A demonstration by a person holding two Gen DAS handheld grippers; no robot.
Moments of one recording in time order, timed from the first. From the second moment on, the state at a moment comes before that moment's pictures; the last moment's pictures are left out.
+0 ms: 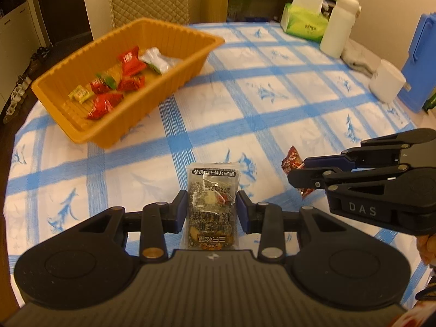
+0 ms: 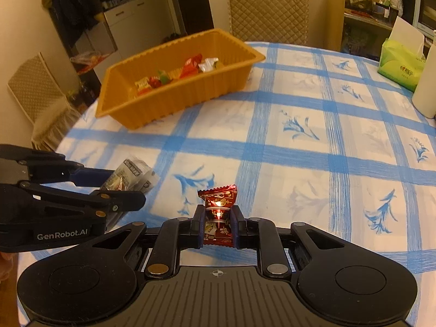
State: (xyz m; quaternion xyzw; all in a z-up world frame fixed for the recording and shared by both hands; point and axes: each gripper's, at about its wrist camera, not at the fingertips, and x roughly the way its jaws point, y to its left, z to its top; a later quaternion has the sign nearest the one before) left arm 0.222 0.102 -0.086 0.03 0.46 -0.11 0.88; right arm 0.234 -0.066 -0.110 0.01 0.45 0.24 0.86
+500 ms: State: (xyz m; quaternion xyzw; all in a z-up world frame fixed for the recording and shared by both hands) left arm 0.261 0.141 -0.035 0.01 0.40 -0.07 0.91; right arm 0.275 -0.047 -0.063 0.07 0.40 0.28 0.87
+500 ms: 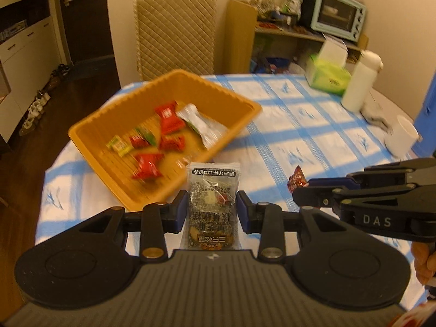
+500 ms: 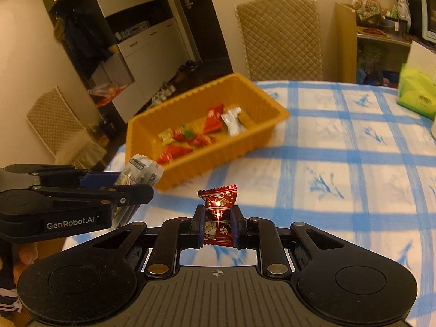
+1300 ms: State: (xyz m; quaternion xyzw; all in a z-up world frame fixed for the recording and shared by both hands) left arm 0.374 0.180 -0.046 -0.06 0.40 -0.01 0.91; right arm 0.386 -0.005 -0.049 0.10 0.38 0.27 0.88
